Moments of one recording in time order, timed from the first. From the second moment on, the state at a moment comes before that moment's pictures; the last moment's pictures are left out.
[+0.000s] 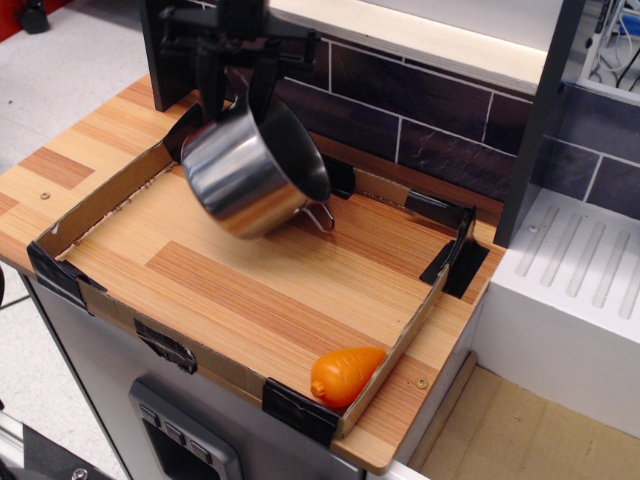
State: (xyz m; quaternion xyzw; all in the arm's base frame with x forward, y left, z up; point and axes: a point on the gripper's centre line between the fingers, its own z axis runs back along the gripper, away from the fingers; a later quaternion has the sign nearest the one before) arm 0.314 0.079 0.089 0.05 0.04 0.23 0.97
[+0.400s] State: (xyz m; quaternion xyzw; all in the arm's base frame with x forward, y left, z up) arm 0.300 0.067 0.089 -0.02 0.05 0.26 0.96
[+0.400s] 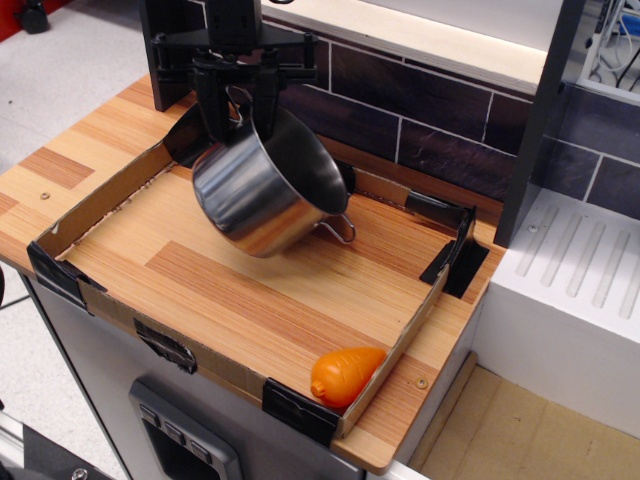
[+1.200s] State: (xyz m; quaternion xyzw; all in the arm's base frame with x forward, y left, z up) arm 0.281 0.104 0.057 0.02 0.03 0.23 0.97
